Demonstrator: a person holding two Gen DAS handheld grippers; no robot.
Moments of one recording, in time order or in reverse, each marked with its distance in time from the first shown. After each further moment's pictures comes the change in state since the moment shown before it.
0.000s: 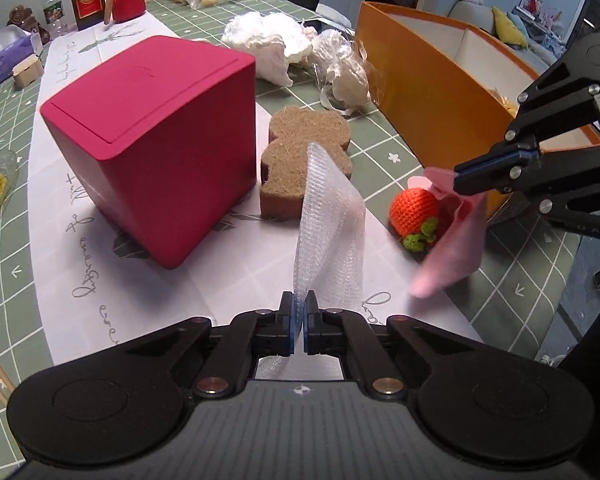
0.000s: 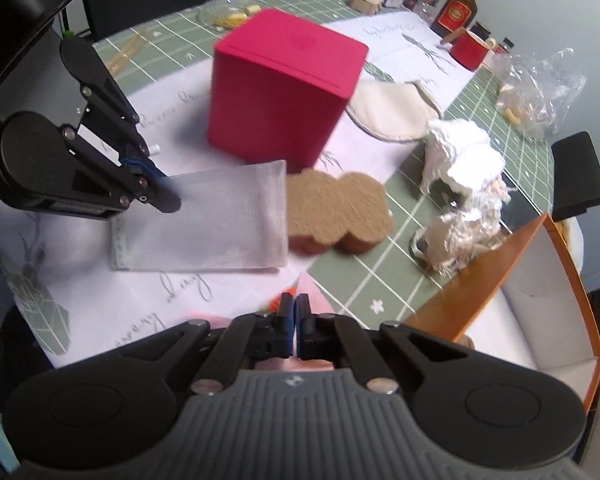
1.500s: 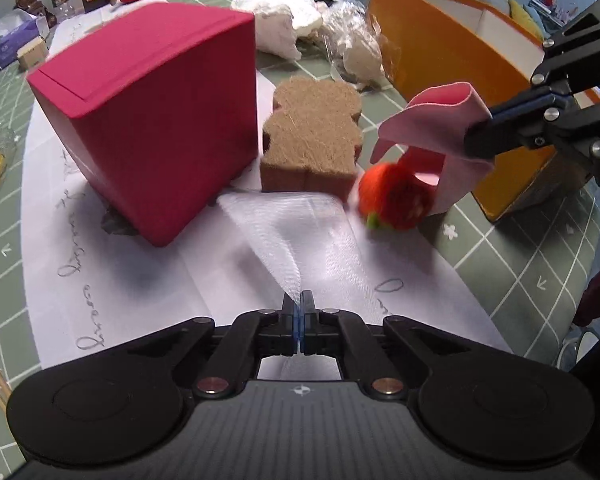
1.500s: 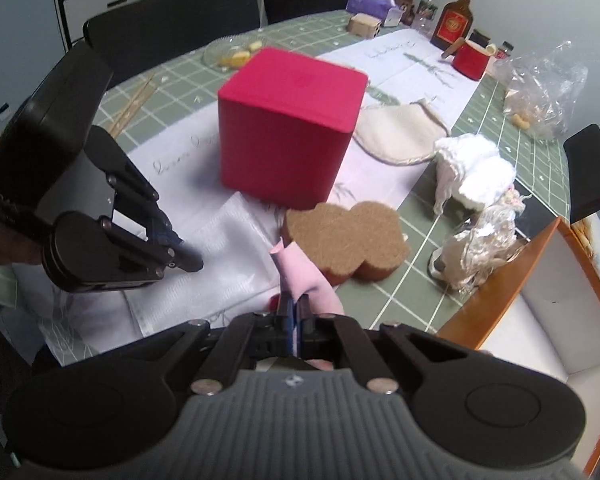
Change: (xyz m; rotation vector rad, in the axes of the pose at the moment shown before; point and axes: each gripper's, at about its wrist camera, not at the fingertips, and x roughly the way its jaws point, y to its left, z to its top) left arm 0.024 -0.007 -0.004 -0.024 0.034 0.039; right arm -0.008 -0.014 0.006 0.090 -0.101 0.080
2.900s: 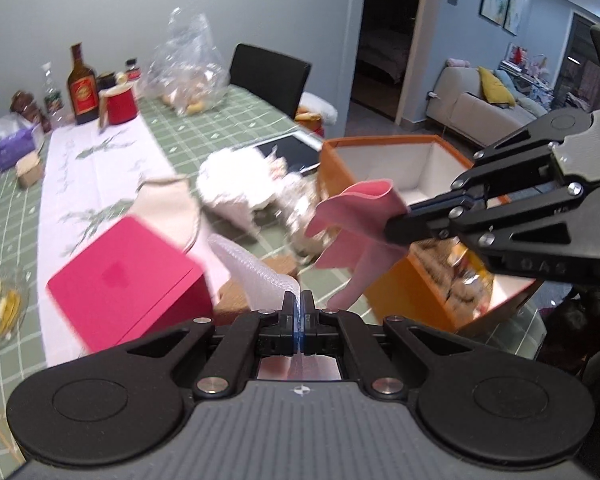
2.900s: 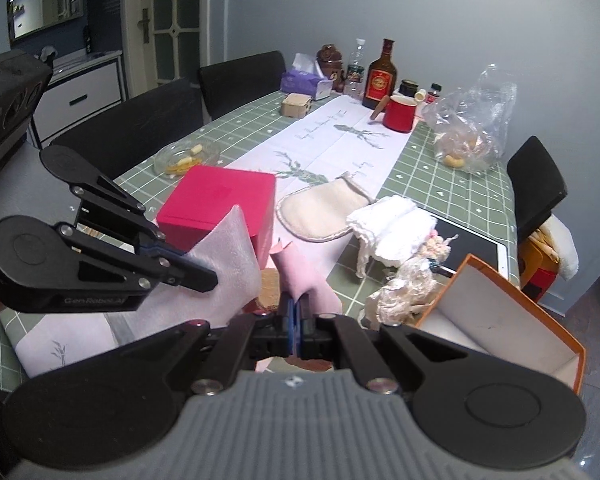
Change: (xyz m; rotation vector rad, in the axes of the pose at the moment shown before) left arm -0.079 -0.052 0.091 0.052 -0.264 -0.031; right arm -0.073 -0.063 0.002 0.170 -0.232 -0.058
